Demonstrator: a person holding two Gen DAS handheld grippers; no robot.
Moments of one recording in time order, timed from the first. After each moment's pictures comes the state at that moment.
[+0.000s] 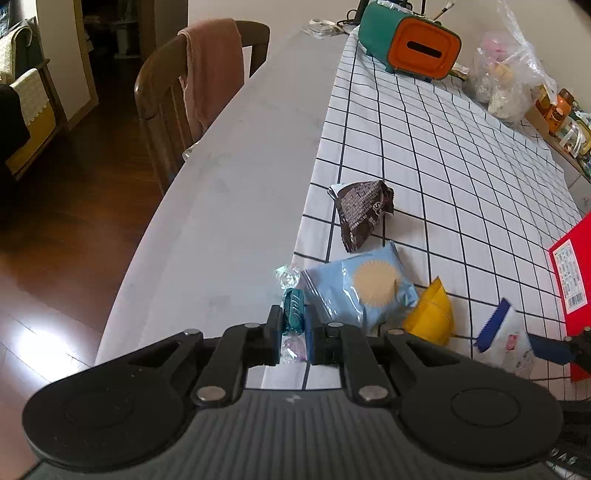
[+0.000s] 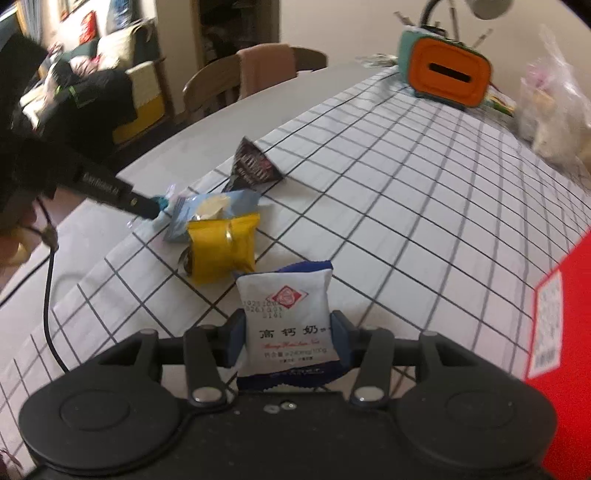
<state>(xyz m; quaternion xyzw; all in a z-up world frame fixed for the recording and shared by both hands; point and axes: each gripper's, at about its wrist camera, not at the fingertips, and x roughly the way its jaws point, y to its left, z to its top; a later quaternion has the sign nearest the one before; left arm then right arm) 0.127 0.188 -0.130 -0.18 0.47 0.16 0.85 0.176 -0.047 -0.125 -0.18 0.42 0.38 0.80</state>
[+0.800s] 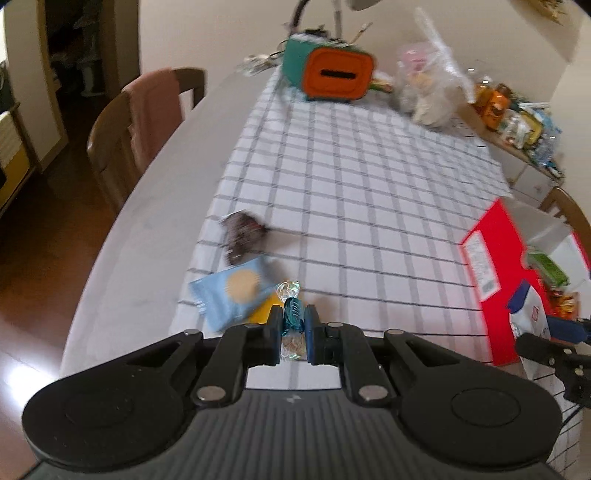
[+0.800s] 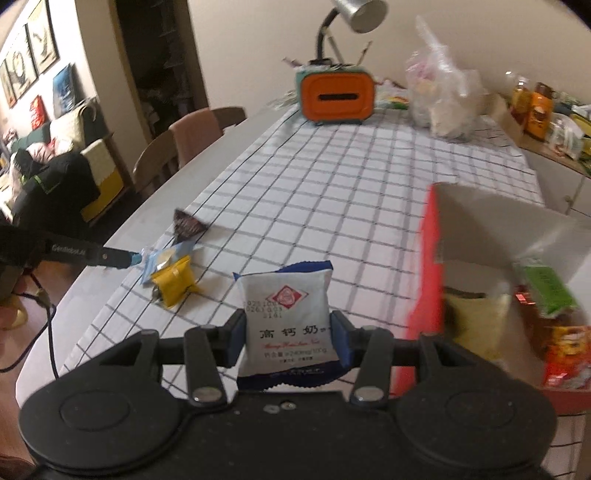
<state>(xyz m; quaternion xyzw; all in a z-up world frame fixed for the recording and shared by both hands) 0.121 0.088 -0.055 -0.14 0.43 0.11 0.88 0.177 -0.175 -0.048 -0.08 0.40 0.31 0.86</state>
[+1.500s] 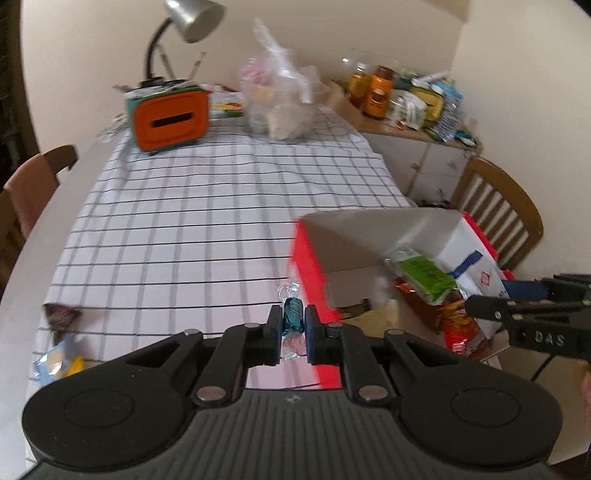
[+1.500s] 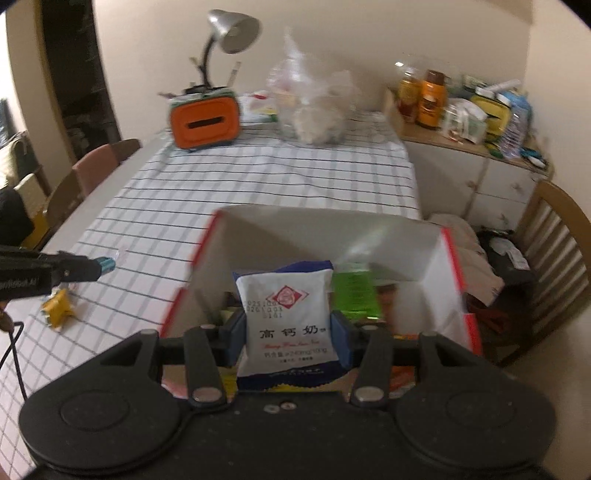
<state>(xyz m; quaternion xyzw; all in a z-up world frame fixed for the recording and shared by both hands) 0.212 -0.116 -0.011 -0.06 0.40 0.00 0.91 0.257 -0.334 -0.025 -0.07 0.40 0.20 0.89</state>
